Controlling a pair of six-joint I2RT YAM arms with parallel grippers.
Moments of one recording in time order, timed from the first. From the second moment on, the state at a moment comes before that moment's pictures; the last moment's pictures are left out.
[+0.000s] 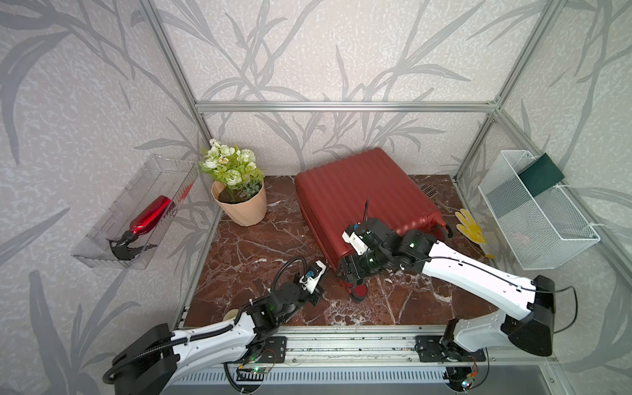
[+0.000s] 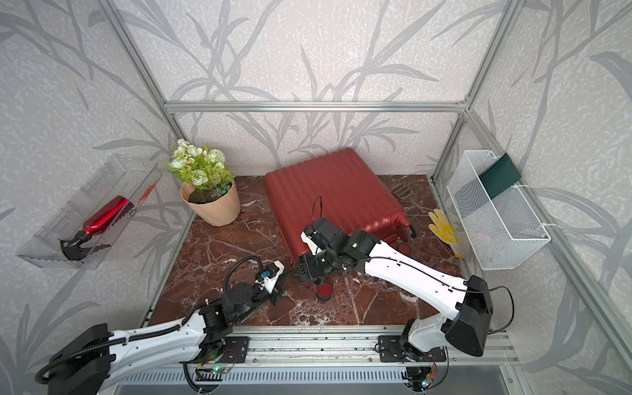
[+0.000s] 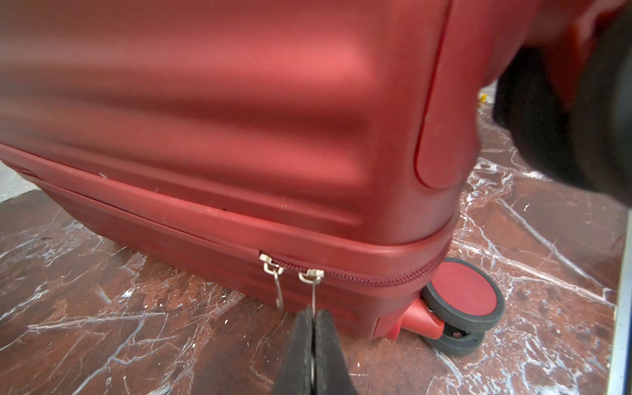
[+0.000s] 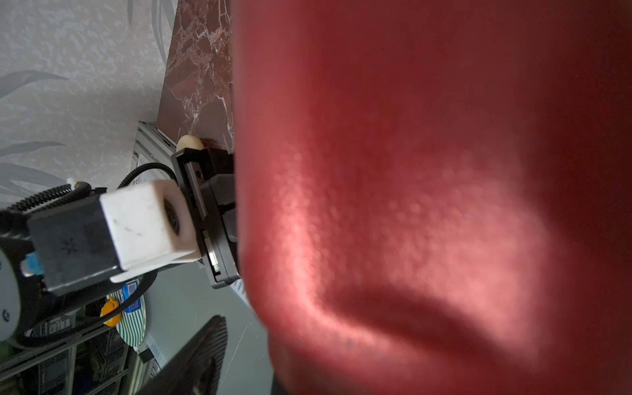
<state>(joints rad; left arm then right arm) -0.98 0.81 0.08 0.50 -0.24 0.00 0.96 1.41 1.30 -0.86 -0.28 0.67</state>
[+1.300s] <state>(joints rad) -1.24 0.76 0.14 0.35 -0.56 0.10 1.03 1.60 1.50 -0.81 -0.09 0.88</state>
